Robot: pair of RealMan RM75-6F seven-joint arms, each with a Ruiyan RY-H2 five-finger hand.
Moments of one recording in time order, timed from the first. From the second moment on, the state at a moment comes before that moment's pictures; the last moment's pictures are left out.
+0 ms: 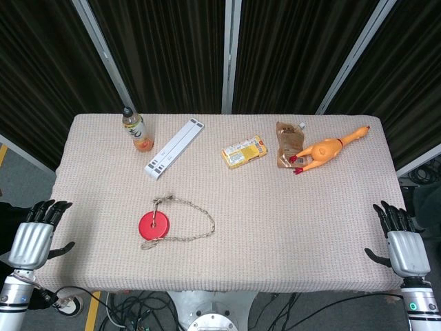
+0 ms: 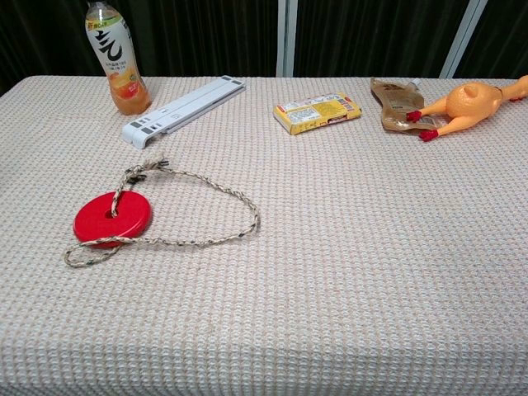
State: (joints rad) left arm -0.12 -1.26 -0.02 -1.46 1.56 1.51 0.07; right arm 0.08 -1.21 0.04 -1.45 -1.49 1.42 0.02
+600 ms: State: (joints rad) left arm -0.12 -1.26 -0.03 -1.46 1.55 1.51 0.06; right arm 0.18 -1.17 0.05 -1.56 -1.58 1.36 -0.08
